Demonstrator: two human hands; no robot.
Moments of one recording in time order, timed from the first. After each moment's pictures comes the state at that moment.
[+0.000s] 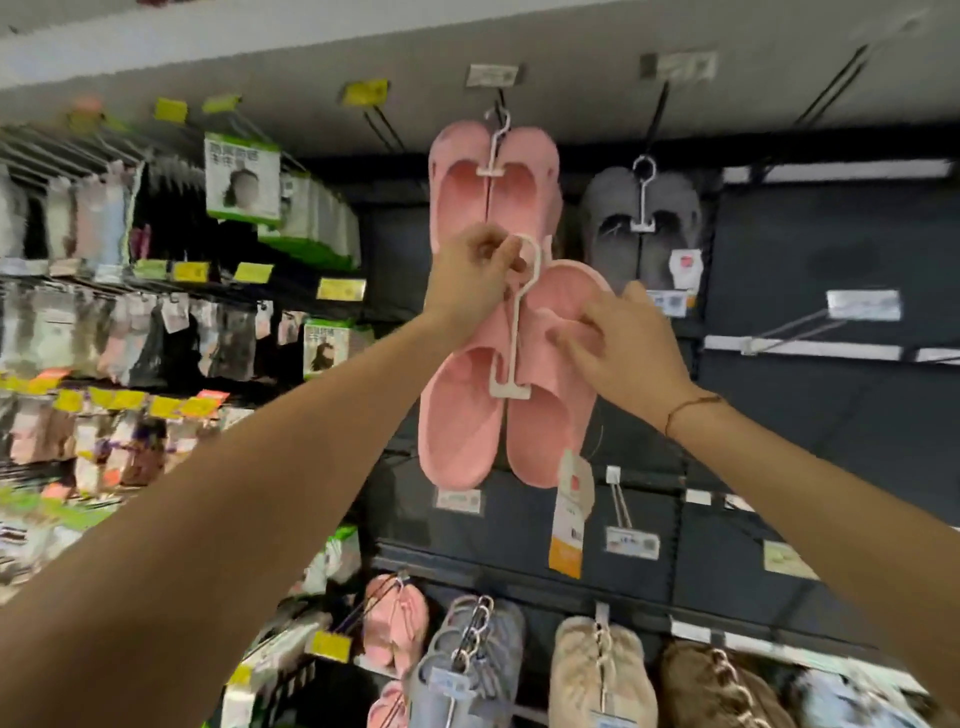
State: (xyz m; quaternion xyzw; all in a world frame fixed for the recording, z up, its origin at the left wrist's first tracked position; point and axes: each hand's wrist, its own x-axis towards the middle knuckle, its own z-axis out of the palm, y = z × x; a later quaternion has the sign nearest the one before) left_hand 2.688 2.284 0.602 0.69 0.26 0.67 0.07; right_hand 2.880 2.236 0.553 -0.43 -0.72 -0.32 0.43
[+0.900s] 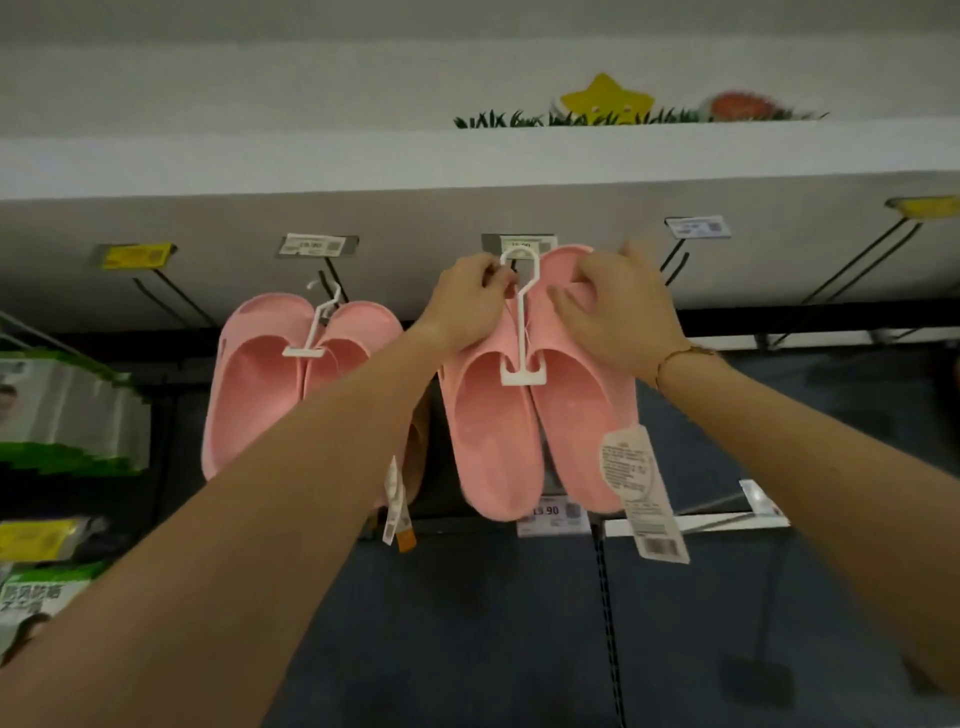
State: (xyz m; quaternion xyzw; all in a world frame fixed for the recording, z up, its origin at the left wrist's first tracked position) left_hand 2.866 2.440 0.829 0.78 0.15 0.61 -0.04; right_hand 3.026 2.341 0.787 -0.44 -0.56 -0.50 0.48
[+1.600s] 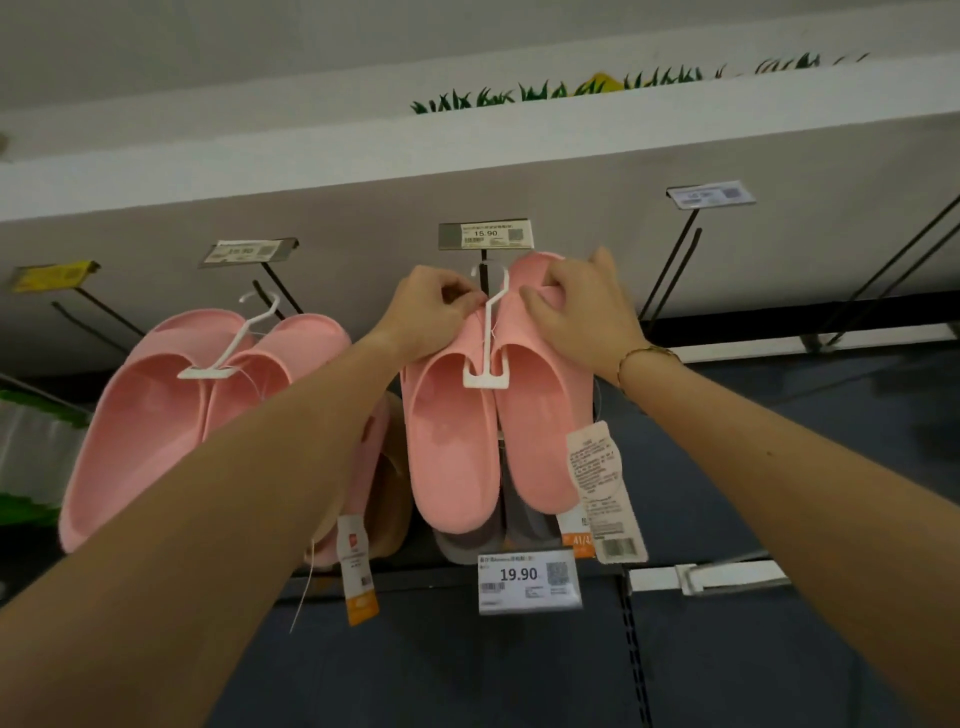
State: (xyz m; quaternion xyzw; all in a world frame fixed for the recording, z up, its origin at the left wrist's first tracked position) left_hand 2.902 2.524 0.859 0.78 0.16 0.60 -0.12; right_hand 3.087 2.448 0.825 -0.41 -0.58 -0.44 0.55
